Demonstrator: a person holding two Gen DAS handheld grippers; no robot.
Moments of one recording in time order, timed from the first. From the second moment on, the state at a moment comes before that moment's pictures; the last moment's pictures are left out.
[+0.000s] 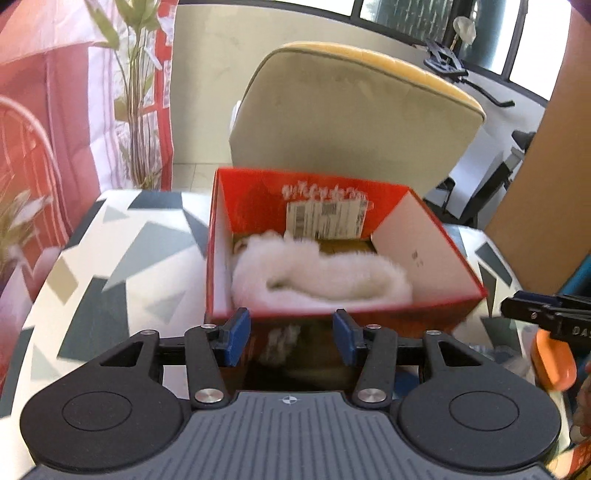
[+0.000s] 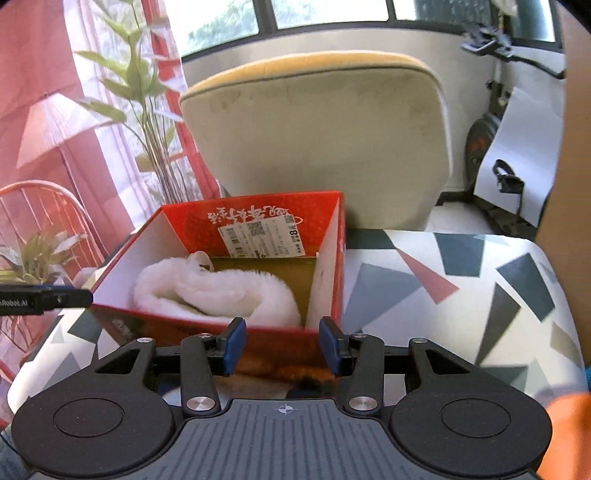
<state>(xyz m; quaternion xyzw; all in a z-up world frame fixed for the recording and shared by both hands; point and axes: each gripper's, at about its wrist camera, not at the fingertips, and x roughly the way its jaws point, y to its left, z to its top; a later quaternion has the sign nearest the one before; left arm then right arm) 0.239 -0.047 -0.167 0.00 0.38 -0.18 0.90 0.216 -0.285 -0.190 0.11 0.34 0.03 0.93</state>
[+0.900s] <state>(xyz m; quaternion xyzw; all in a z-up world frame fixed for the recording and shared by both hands) 0.178 0.005 -0.243 -0.03 0.43 -0.17 0.89 0.115 -0.239 -0.234 0.14 0.35 0.02 0.93</state>
